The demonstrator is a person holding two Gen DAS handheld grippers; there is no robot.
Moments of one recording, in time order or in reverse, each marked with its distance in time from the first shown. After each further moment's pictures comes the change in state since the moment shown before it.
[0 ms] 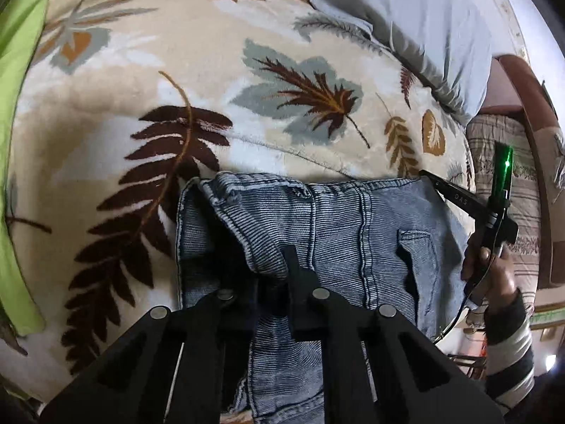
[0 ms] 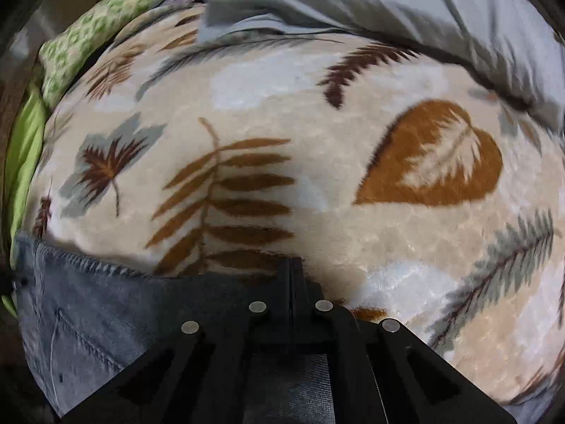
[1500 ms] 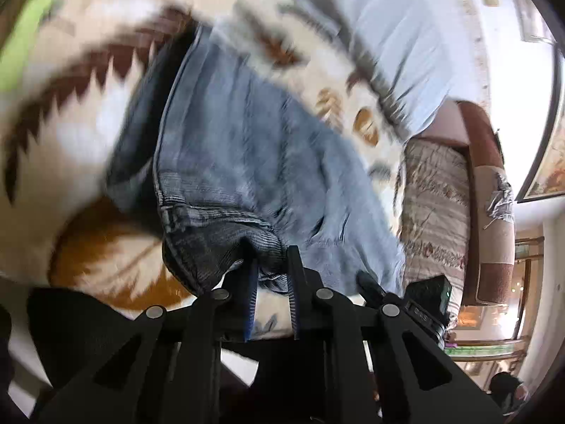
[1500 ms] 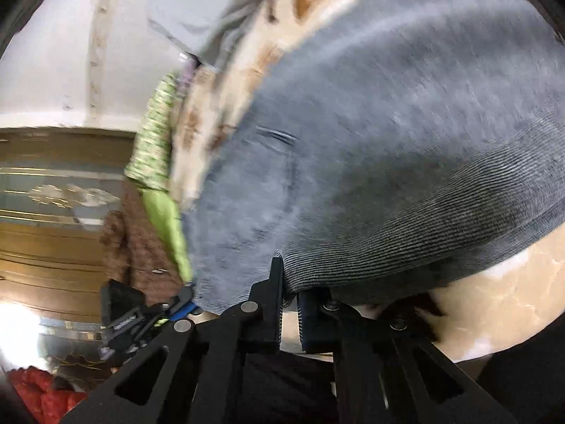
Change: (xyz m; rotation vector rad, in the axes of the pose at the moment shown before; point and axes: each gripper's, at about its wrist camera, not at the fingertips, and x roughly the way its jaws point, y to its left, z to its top) left arm -0.045 -0.014 -0.107 -0.216 -0.047 -0.294; right arm -0.091 0.003 -0.221 0.687 -0.069 0.662
